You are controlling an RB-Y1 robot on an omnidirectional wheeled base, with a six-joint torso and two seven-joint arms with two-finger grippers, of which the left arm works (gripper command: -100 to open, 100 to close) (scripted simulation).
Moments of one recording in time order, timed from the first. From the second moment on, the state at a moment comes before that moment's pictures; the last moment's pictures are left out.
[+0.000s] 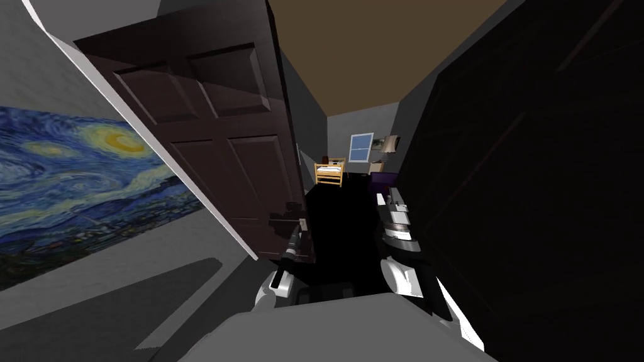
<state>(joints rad) -0.17 0.08 -0.11 -0.61 -0.01 -0.81 0.10</state>
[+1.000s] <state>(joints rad) -0.17 0.07 -0.10 -0.61 -0.01 -0.82 0.09</state>
